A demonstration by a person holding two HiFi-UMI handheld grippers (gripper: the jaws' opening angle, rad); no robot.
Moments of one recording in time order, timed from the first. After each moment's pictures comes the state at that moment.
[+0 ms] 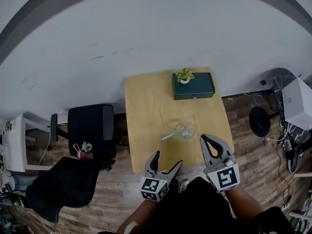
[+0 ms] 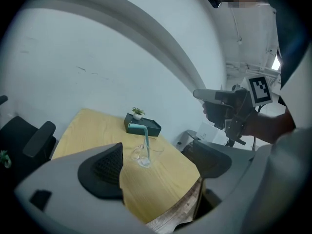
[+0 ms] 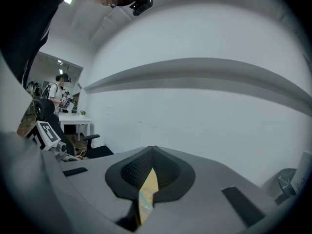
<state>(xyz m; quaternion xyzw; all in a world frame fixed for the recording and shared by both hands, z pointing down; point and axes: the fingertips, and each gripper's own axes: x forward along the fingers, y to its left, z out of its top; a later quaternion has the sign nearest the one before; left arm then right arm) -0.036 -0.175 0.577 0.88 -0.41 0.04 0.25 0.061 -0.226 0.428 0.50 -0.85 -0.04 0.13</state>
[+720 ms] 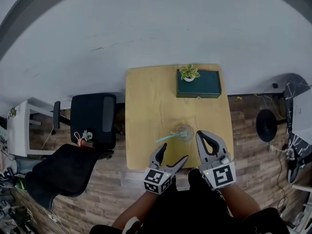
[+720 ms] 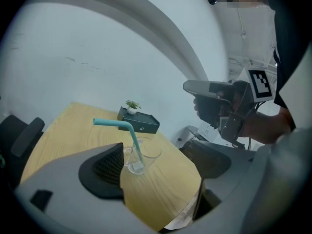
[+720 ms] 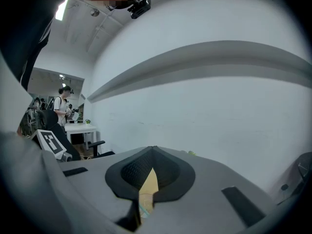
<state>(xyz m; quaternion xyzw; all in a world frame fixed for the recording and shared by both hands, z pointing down) 0.025 -0.217 0.596 0.88 -0.40 0.07 0.26 0.085 -0.277 0.460 0.47 -0.87 0.02 0.12</state>
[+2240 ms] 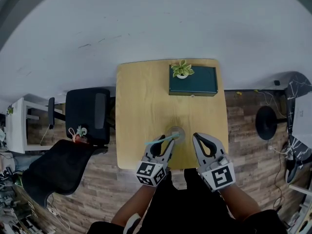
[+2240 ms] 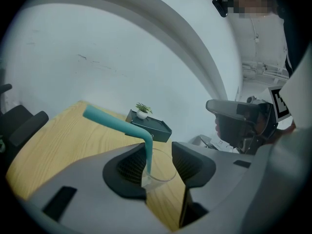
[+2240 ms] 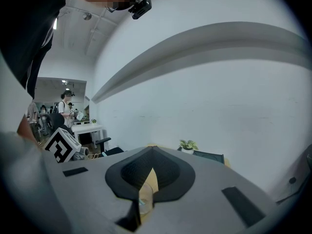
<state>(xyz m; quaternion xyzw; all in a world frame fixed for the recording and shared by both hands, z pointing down) 0.036 -0.275 0.610 0.84 -0.47 0.03 0.28 0.117 -0.291 0.490 0.43 -0.90 0.05 0.11</state>
